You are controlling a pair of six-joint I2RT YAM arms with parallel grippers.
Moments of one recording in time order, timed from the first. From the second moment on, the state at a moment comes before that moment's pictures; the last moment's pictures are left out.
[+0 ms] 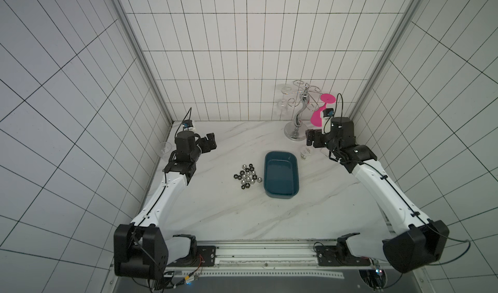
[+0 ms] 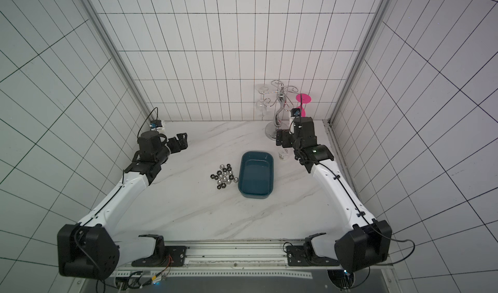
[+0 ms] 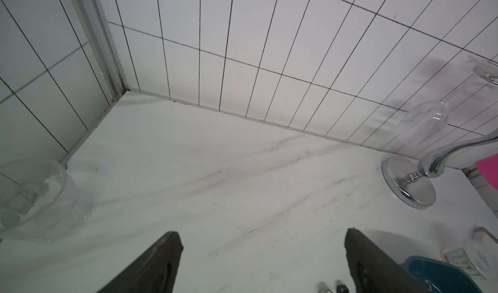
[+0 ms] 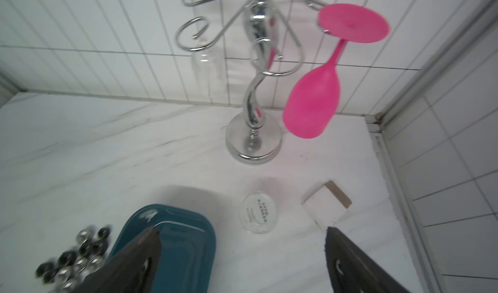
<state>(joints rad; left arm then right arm) -0.08 1.23 0.94 -0.13 0.03 -0.33 0.43 1.32 1.30 -0.51 0.12 0.08</state>
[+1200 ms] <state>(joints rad) -0.06 0.96 0.74 -0.31 0.01 -0.51 0.90 2.46 2.29 -0.90 -0.04 0.00</state>
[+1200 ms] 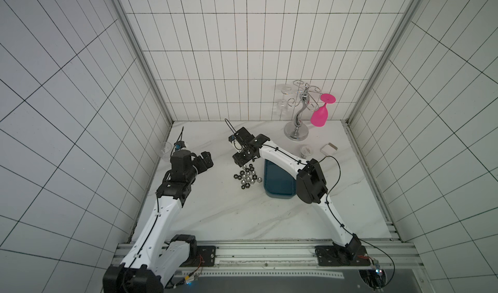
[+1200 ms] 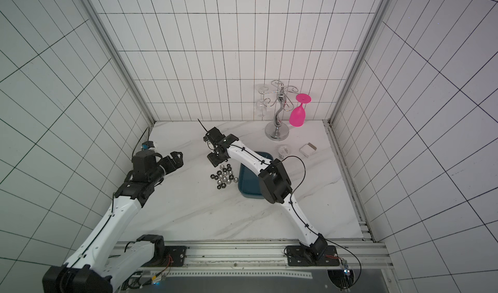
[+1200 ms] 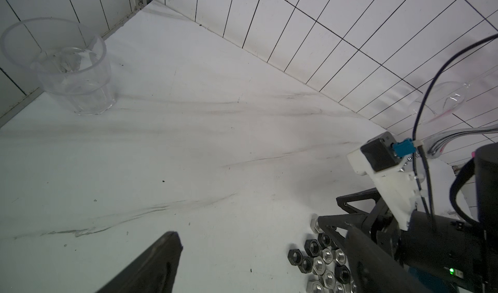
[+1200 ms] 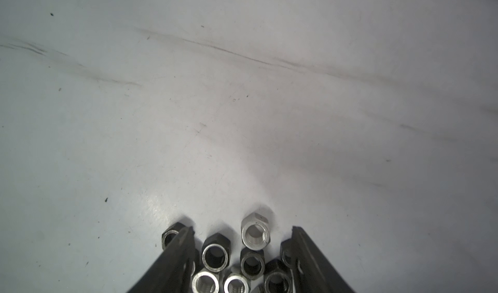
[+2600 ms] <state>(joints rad) -0.08 0.96 0.80 -0.34 0.08 -0.51 0.76 2.08 2.06 -0.89 -0.03 0.11</state>
